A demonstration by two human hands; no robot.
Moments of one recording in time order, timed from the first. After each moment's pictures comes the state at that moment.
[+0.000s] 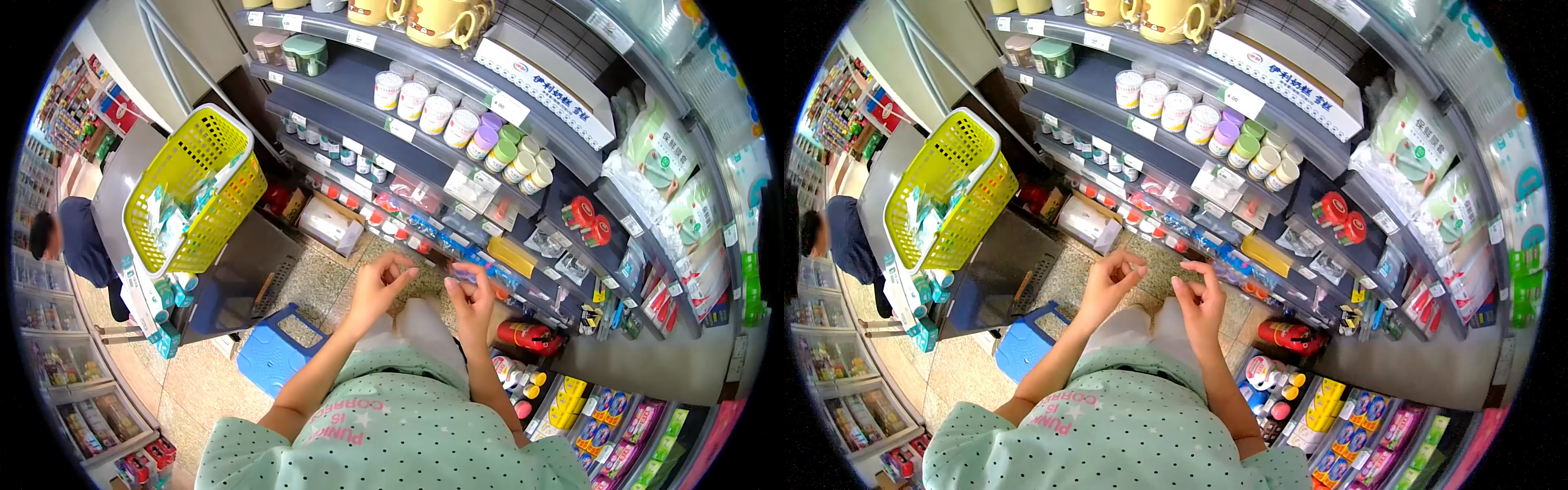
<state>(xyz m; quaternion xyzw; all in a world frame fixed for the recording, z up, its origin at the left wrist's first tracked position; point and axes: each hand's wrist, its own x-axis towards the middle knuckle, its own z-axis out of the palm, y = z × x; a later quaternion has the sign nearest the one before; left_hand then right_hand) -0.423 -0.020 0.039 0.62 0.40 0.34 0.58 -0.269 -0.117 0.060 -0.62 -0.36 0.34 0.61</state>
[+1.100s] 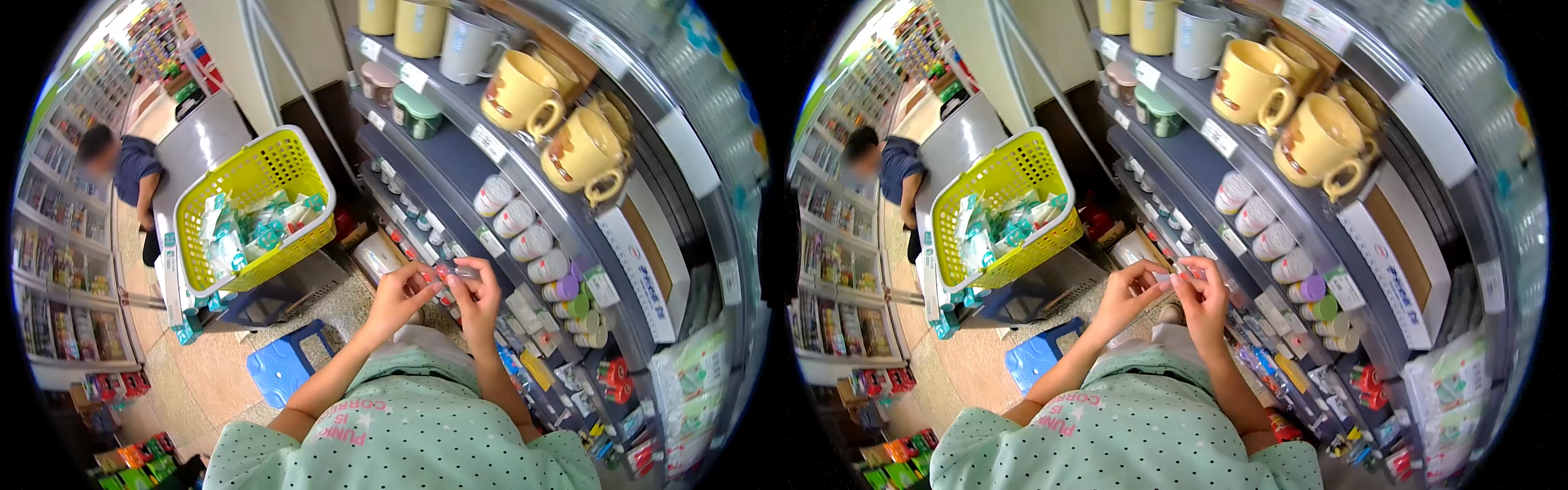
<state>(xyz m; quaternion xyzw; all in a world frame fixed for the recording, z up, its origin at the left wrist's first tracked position) -0.446 0.153 0.071 0.59 0.49 0.40 0.50 -0.288 0.139 0.087 -0.49 -0.50 0.44 0.56</state>
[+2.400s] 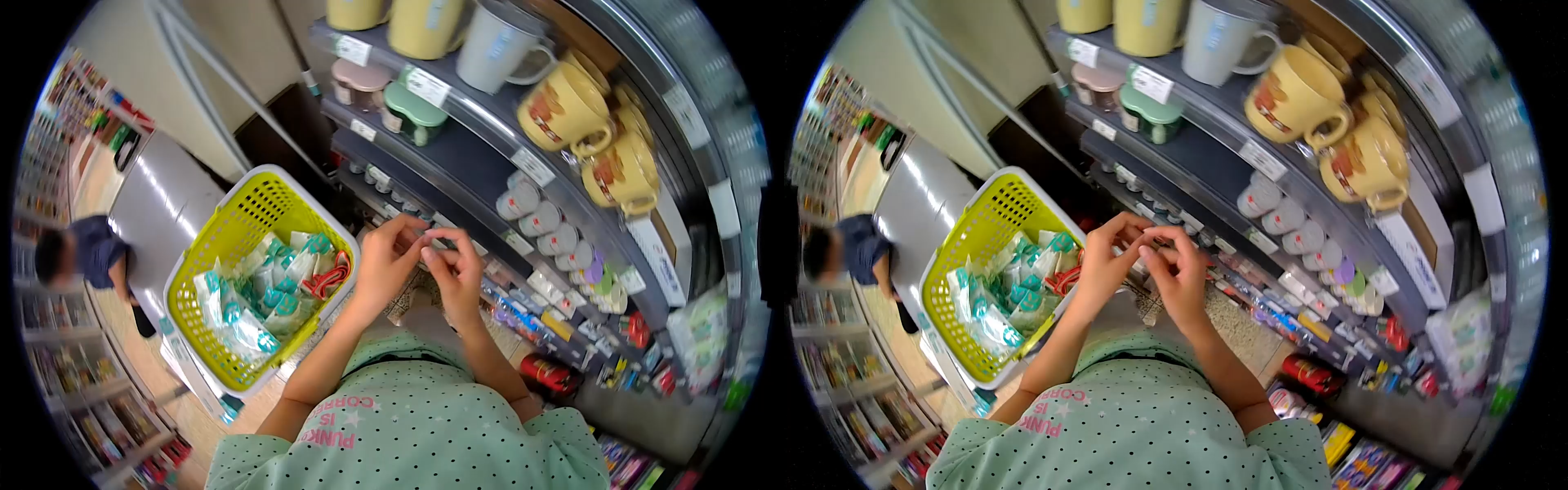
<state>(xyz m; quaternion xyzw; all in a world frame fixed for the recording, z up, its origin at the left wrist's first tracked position) -0.543 0.307 0.099 0.62 0.41 0.42 0.52 -0.420 0.249 0.103 -0.52 -0.46 0.40 0.60</state>
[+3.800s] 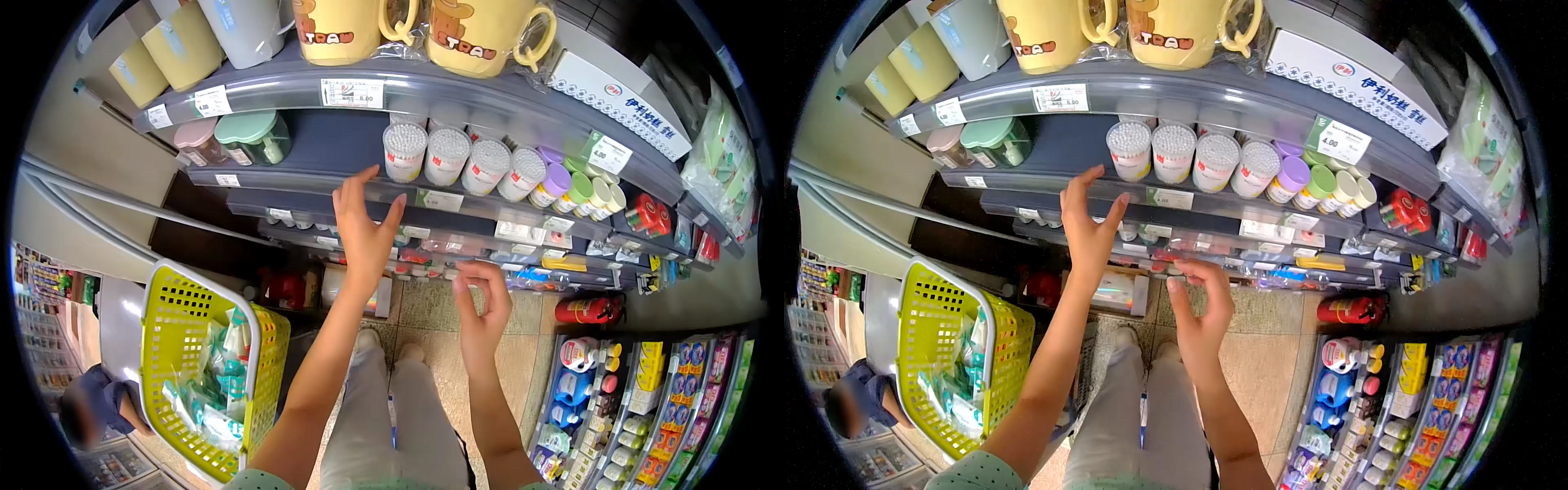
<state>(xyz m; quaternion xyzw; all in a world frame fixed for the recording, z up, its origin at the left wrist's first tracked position) -0.391 0.320 0.002 0.78 0.31 0.47 0.27 -0.345 0.131 0.013 -0.67 -0.30 0.07 0.68</state>
